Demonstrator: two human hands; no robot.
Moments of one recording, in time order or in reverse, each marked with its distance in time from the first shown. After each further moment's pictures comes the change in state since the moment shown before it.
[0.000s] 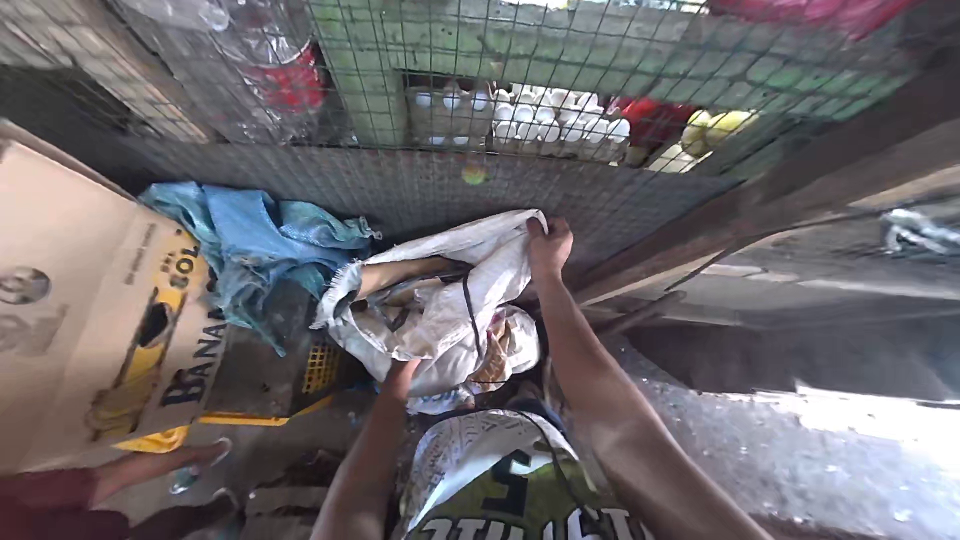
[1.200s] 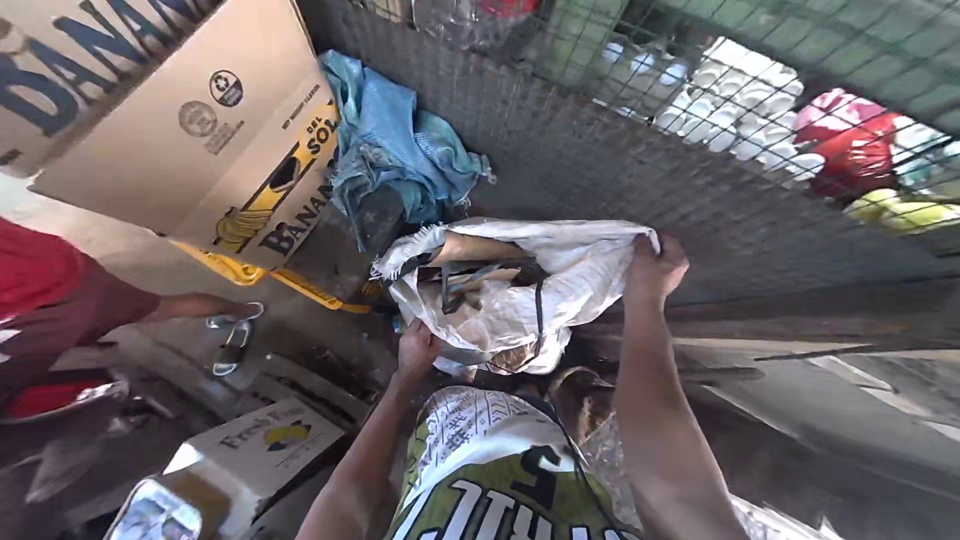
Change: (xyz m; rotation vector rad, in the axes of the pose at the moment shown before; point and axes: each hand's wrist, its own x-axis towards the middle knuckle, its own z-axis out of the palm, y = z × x) left_hand -0.045 -0.123 0.046 0.061 0.639 0.301; right_hand -0.032 0.002 -0.014 -0.061 -0.148 -0.220
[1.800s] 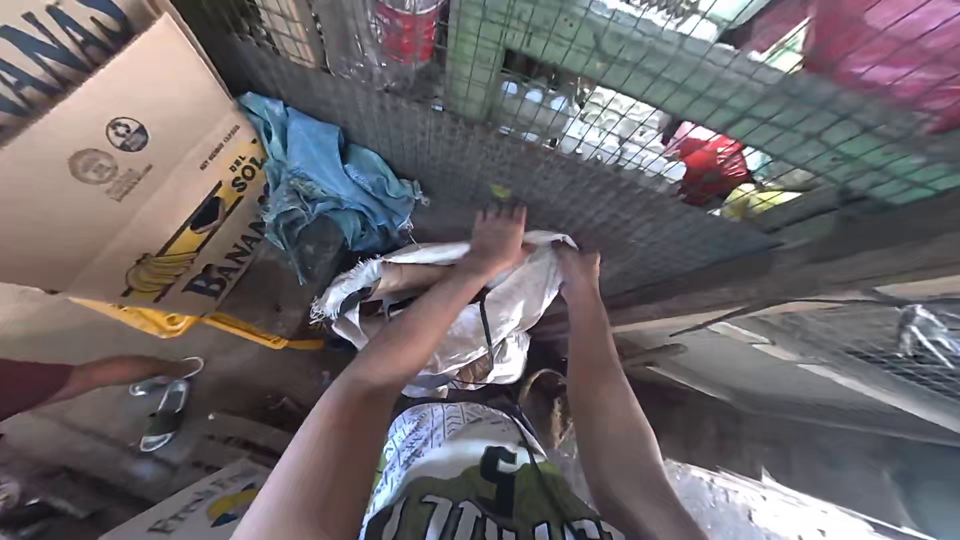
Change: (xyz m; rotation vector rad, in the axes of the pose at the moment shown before) left_hand 0.222 0.333 -0.029 0.203 -0.291 0.426; right_hand 0.011 -0.002 -0.011 0.282 -0.167 0.268
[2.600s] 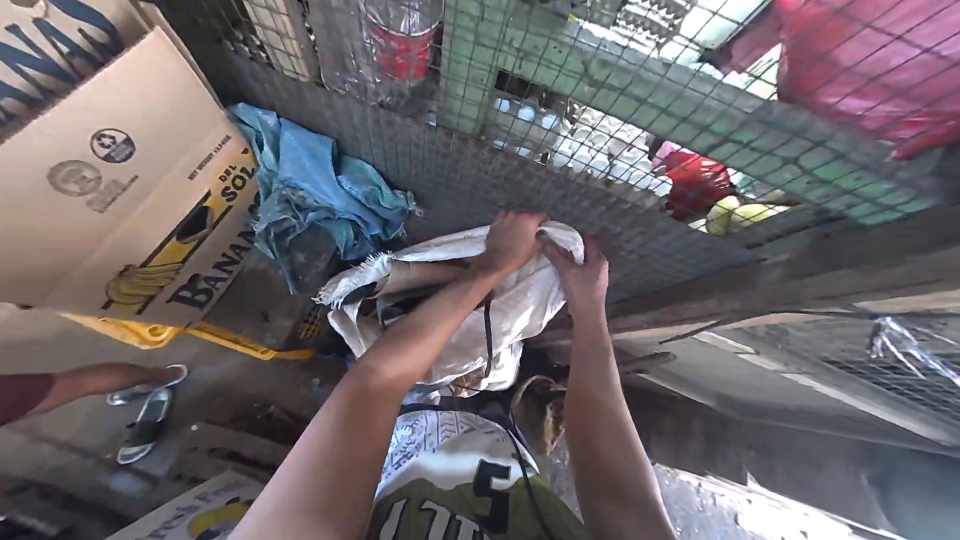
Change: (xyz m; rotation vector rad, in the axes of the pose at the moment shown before) left_hand 0.039 0.016 0.012 -0.195 0.192 0.176; right_hand -0.030 -0.040 -0.023 -0.287 0.001 -0.270
